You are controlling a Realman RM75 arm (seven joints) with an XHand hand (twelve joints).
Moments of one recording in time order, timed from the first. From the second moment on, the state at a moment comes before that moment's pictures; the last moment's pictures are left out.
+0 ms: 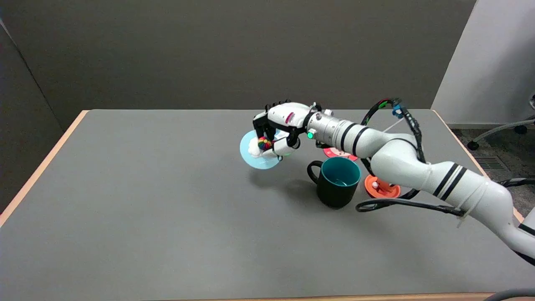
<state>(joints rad) 0.58 -0.89 0.87 -1.41 -2.26 -0.16 0.15</state>
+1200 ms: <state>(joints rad) 0.78 -0.74 0.83 -1.49 -2.25 -0.49 0.20</state>
